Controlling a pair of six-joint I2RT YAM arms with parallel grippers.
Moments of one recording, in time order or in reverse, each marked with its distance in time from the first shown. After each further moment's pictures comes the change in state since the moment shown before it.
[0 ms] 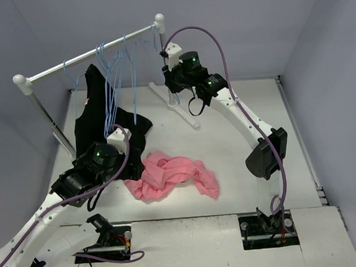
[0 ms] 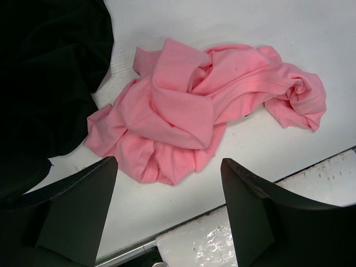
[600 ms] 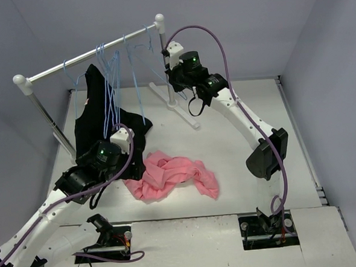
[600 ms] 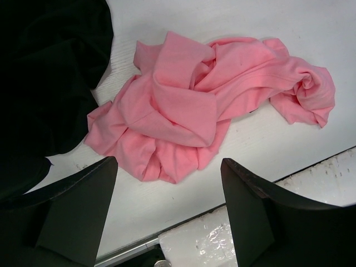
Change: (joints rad) left arm 0.000 0.032 0.000 -0.002 0.003 0.009; right arm 0.001 -0.005 0.000 -0.001 0.065 0.008
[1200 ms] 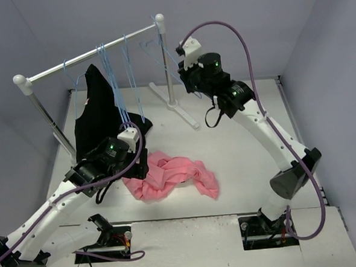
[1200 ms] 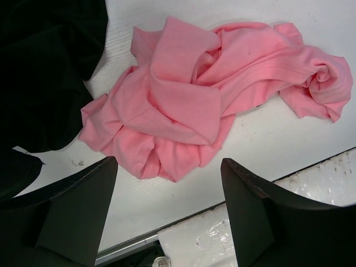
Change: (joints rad) left arm 0.000 0.087 0.001 0.002 0.012 -0.004; right arm 0.042 -0.285 -0.161 0.018 0.096 -0.039
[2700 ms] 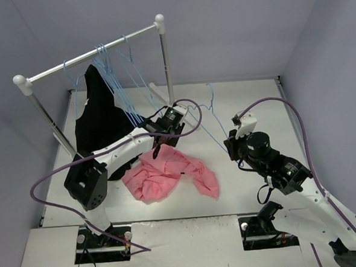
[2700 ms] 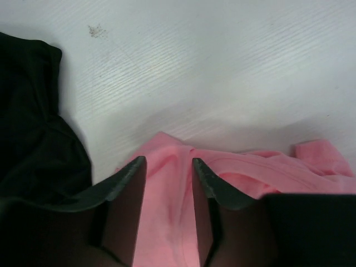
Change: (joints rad) left arm -0.040 0.848 0.430 0.308 -0.103 0.214; right arm 0.069 -0.936 -1.057 -0.036 0.171 0.309
